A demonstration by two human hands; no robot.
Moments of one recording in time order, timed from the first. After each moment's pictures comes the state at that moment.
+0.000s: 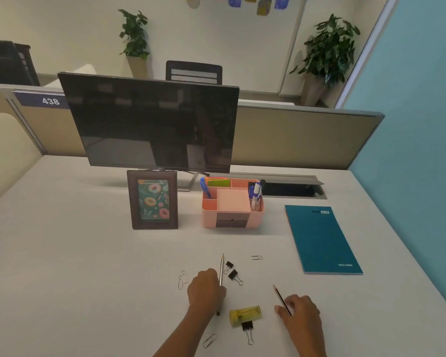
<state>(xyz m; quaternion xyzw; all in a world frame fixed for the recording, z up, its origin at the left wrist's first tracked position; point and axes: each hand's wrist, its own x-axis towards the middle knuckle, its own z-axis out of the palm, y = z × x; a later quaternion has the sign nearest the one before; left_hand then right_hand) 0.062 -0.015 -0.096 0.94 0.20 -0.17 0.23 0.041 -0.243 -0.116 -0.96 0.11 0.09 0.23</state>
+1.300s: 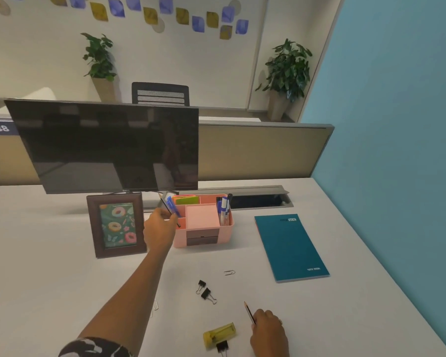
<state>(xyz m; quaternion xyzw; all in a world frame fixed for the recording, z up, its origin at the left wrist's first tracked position) 0.202 0.036 -0.024 0.83 0.29 0.15 0.46 0.036 -0.224 -0.116 -0.98 0.06 0.11 0.13</state>
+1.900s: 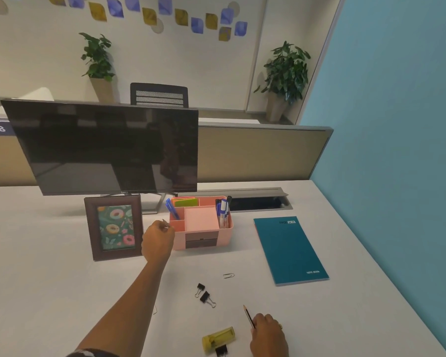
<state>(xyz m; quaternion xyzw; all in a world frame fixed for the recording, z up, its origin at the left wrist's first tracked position) 0.198 0.041 -0.048 0.84 0.32 0.09 0.43 0.041 -0.226 -0.114 -0.98 0.07 0.14 0.14</state>
